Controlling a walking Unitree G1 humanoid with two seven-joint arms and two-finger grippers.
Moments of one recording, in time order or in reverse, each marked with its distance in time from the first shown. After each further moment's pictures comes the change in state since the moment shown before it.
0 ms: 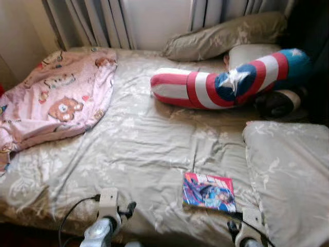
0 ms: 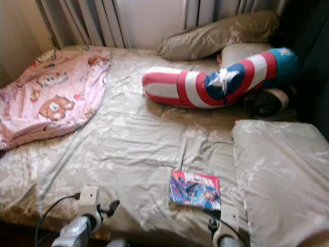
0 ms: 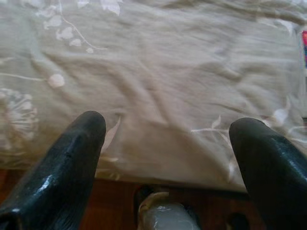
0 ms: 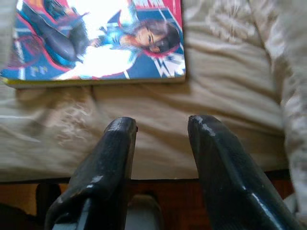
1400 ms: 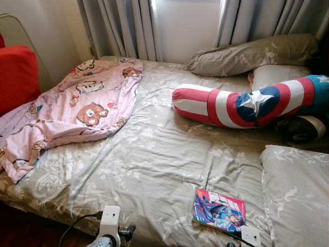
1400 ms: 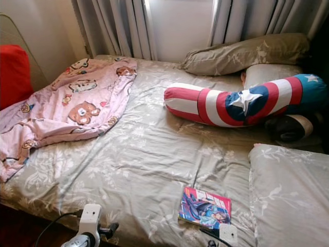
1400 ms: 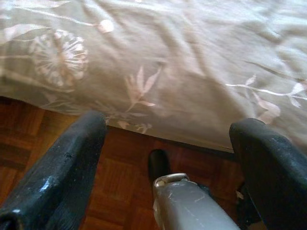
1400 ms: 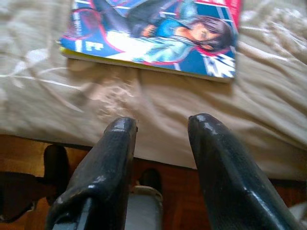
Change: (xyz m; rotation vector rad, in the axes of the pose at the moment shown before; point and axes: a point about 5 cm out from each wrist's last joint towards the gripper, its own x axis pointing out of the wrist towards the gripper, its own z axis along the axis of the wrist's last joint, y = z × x) left arm -0.012 0.001 -0.038 0.059 0.150 0.017; right arm -0.012 -0.004 -0.041 -0.047 0.130 0.013
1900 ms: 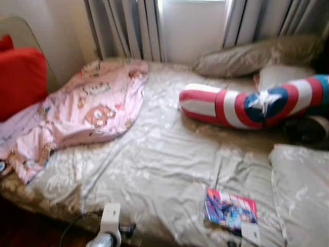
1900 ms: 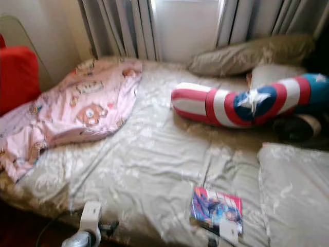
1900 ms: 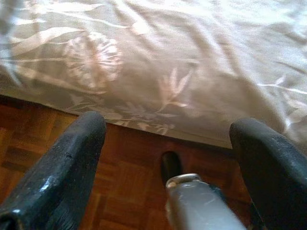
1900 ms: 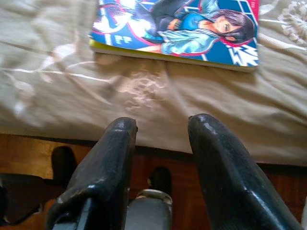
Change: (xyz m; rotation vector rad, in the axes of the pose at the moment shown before) left arm 0.000 0.004 0.002 0.000 0.002 0.014; right arm 0.002 -0.005 0.008 0.004 -0.012 -0.012
